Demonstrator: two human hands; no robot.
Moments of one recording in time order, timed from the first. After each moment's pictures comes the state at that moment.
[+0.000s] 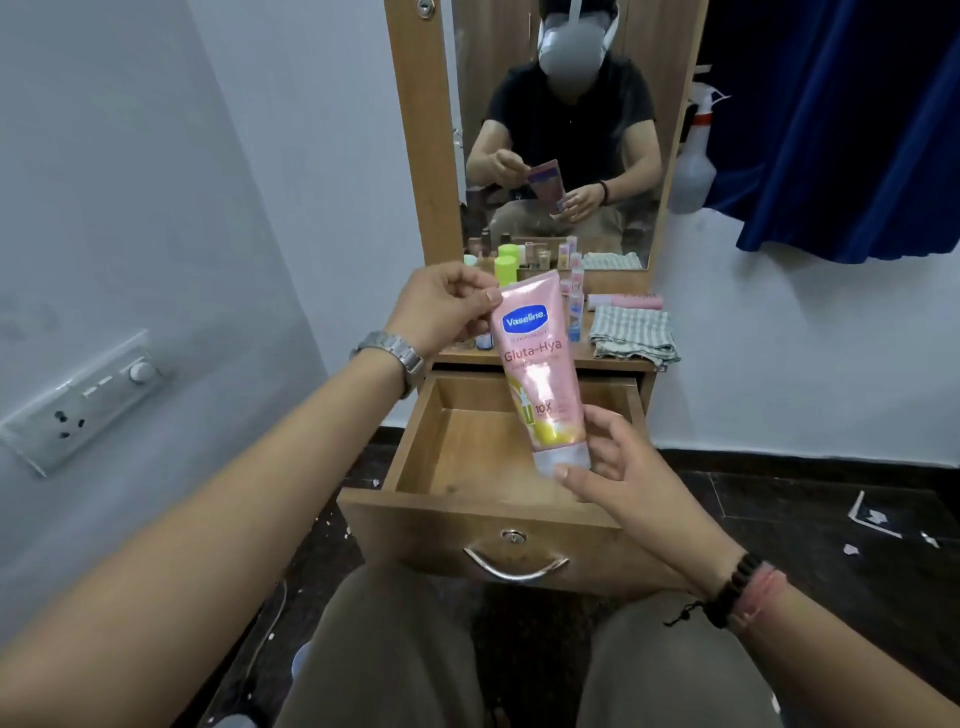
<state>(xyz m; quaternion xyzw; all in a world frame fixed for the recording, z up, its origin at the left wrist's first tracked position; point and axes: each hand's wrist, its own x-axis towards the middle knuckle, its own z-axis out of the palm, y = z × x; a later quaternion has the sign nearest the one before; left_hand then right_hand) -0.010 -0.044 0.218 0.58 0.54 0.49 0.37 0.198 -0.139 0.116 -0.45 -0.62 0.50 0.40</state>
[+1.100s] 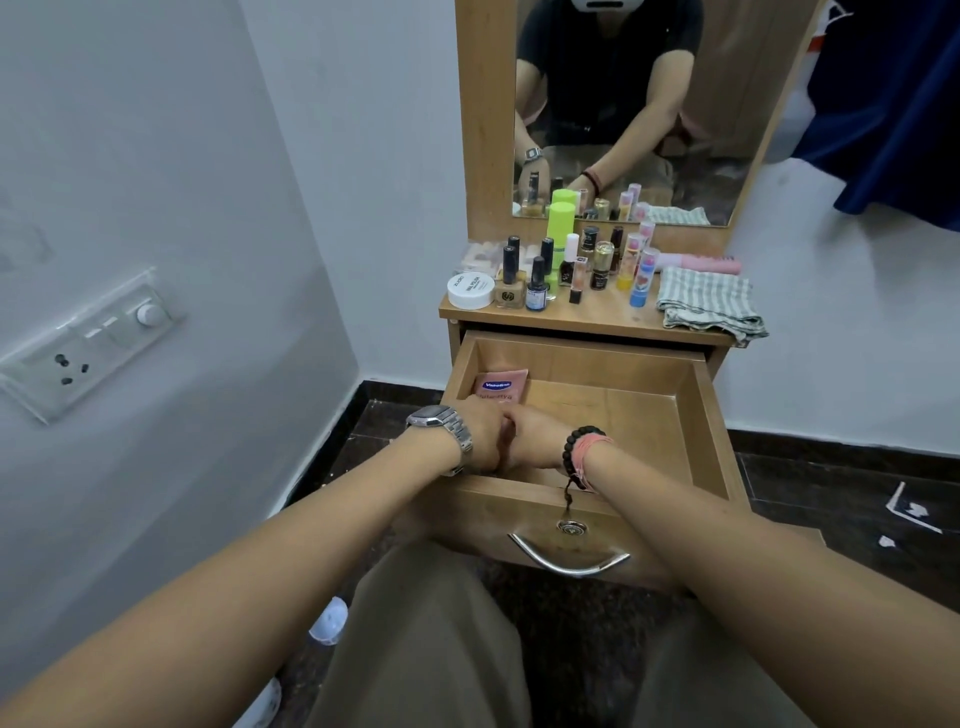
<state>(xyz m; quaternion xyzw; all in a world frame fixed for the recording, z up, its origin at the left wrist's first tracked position) -0.044 -0.039 0.077 0.75 0.65 -0.10 0.12 0.061 -0.025 0.060 -0.50 -0.78 0.38 0.05</state>
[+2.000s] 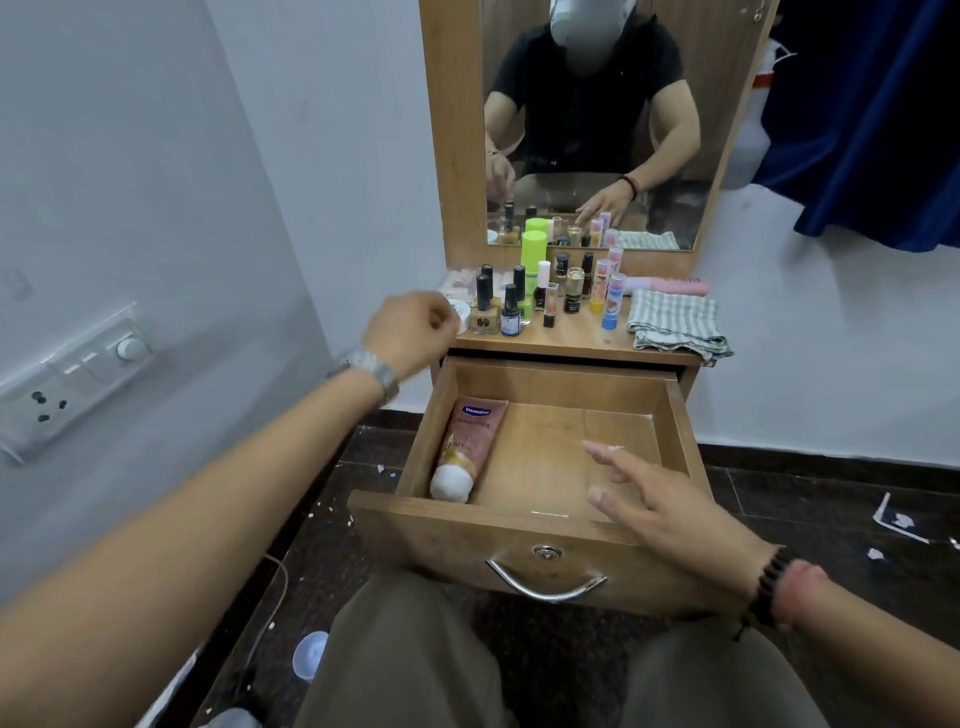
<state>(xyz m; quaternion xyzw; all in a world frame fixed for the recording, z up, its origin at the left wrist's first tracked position) -0.081 -0.002 0.157 0.69 0.66 0.29 0.05 0.196 -0.105 0.089 -0.54 -0.78 0.29 0.13</state>
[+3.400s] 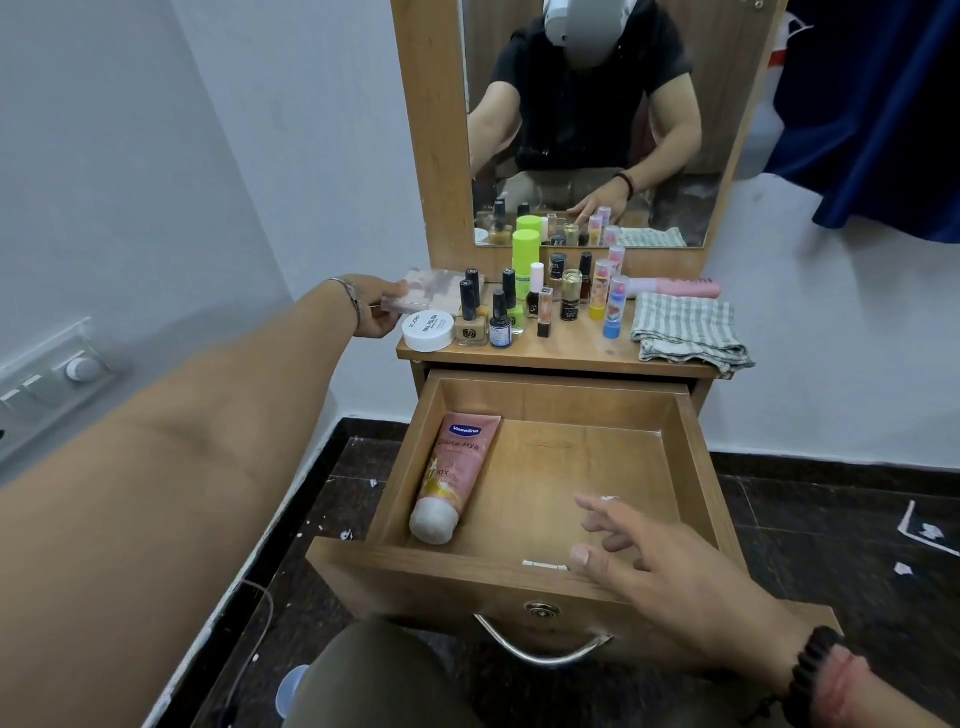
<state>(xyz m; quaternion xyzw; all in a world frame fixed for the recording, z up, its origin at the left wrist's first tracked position) -0.148 0.158 0.133 0.19 0.64 0.46 0.59 0.192 -0.097 0.072 -0.55 -0.76 0.33 0.11</state>
